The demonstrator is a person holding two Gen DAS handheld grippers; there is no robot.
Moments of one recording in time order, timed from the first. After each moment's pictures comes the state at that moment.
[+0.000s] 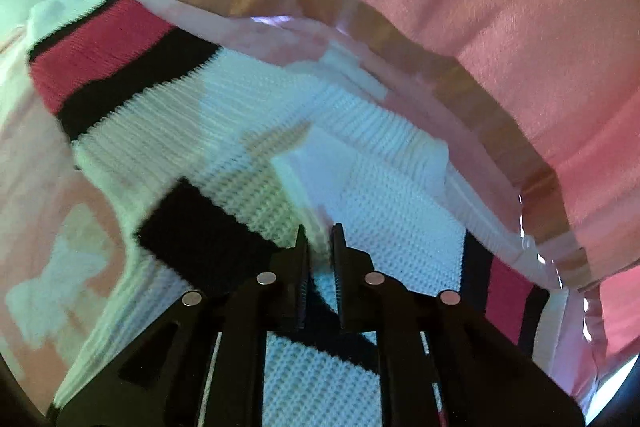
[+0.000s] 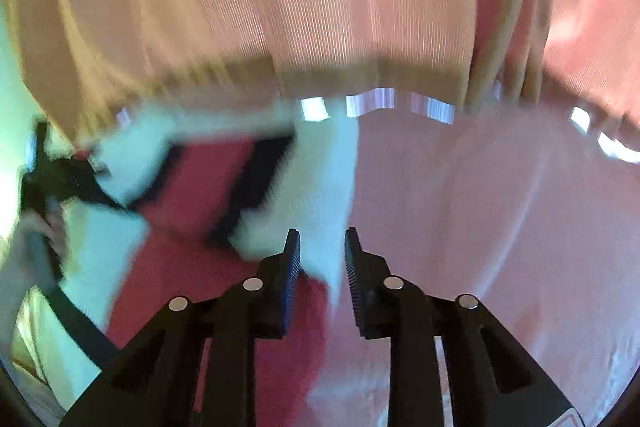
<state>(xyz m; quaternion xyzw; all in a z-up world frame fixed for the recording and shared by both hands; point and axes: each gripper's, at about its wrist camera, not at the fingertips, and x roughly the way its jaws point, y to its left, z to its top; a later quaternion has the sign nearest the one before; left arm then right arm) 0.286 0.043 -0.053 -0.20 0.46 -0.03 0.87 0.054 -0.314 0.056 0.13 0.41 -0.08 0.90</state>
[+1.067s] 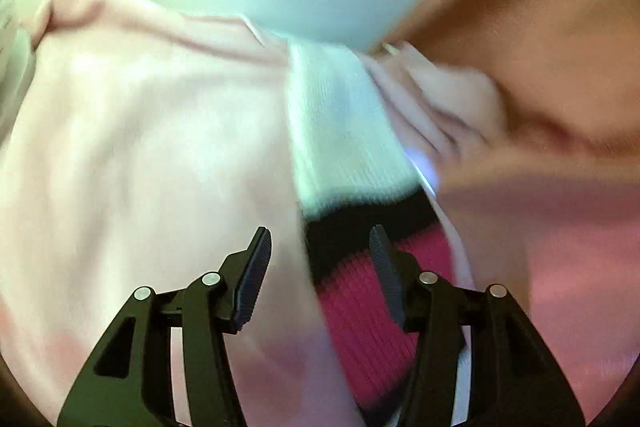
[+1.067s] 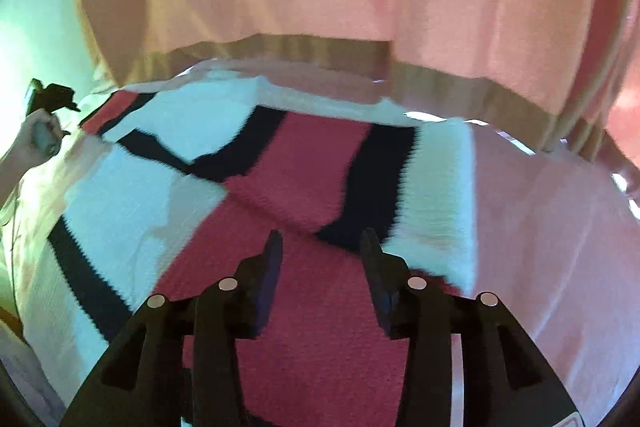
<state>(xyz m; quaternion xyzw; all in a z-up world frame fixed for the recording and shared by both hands) 0.317 0.360 -0.062 -0.42 0.33 0.25 0.81 0.079 -0.204 0.029 0.04 0.44 0.00 0.90</state>
